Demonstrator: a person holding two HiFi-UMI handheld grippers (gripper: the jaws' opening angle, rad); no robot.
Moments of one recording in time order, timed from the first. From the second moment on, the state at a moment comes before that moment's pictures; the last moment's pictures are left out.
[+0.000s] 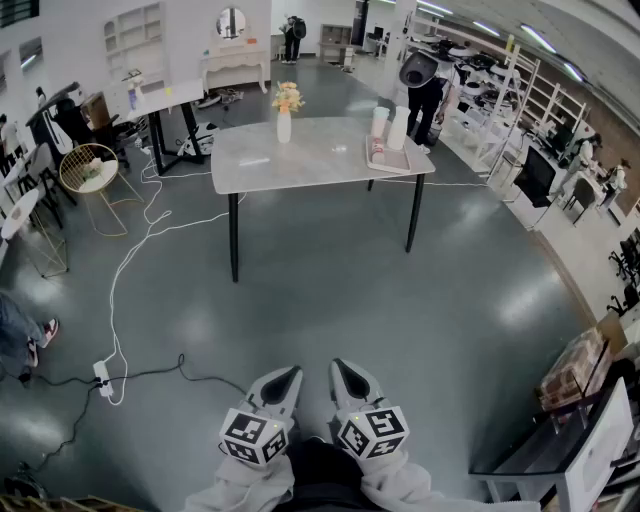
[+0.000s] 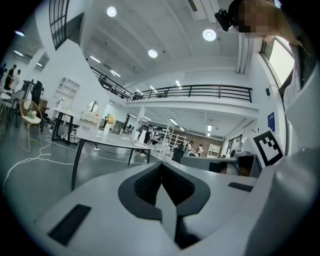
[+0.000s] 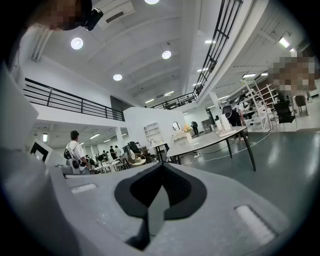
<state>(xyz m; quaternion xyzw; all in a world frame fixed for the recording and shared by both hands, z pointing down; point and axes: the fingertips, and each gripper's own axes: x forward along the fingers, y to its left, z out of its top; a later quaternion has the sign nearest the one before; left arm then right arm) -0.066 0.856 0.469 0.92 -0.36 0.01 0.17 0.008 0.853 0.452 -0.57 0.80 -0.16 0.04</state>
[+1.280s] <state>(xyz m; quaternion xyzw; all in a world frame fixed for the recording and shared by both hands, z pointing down) -0.017 0.697 0.488 0.92 -0.33 0.02 0.22 0.040 0.700 0.469 -0.57 0.80 -0.19 0.02</state>
